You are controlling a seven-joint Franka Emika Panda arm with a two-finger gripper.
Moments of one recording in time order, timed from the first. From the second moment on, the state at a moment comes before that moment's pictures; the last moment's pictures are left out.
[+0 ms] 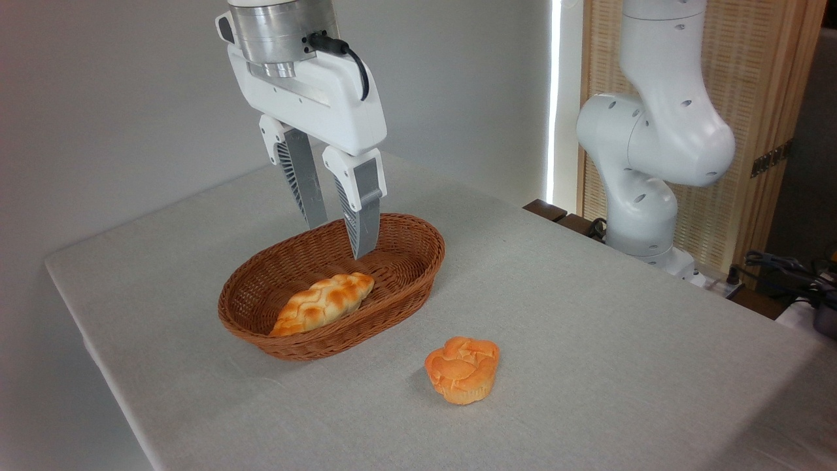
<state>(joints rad) -0.03 0.01 0.00 -1.58 -0.04 1.57 0.72</state>
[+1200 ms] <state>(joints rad) -0.03 -0.35 0.12 -2.17 0.06 1.89 0.96</state>
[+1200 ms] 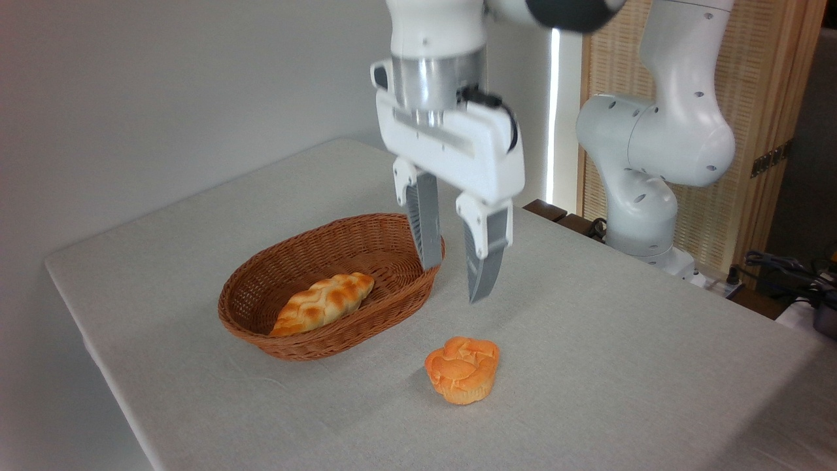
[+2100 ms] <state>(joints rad) -0.03 -0.31 0.12 -2.45 0.14 2.26 1.17</state>
